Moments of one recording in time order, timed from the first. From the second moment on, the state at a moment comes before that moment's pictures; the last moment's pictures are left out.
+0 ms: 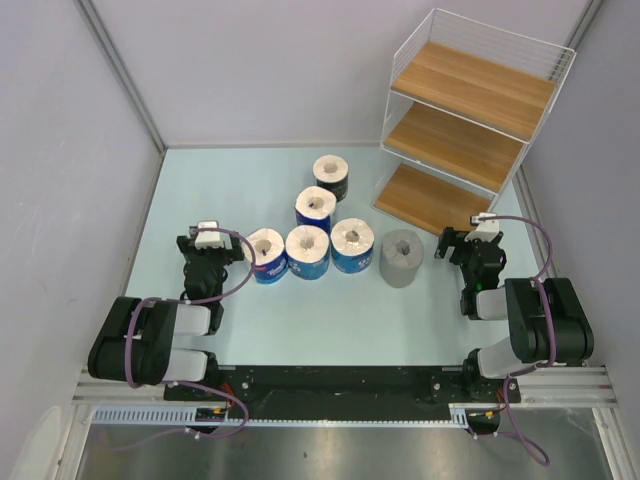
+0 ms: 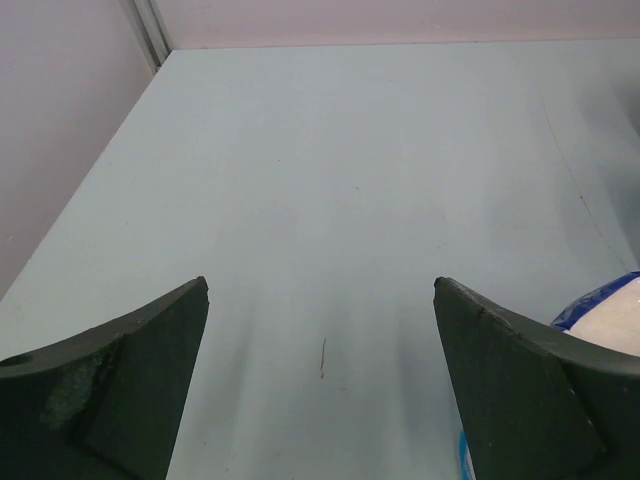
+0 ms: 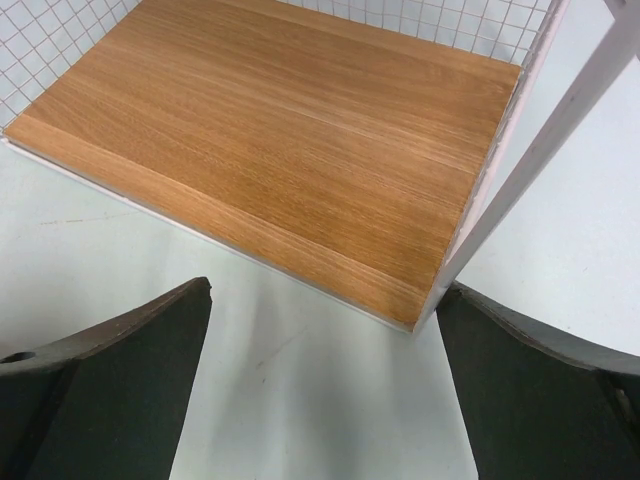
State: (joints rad) left arm -0.11 1.36 0.14 1.19 -0.23 0.07; right arm 0.00 1.48 0.26 1.01 0.04 0.07
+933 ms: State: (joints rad) left arm -0.11 1.36 0.14 1.19 -0.22 0.07; right arm 0.00 1.48 0.26 1.01 0.04 0.07
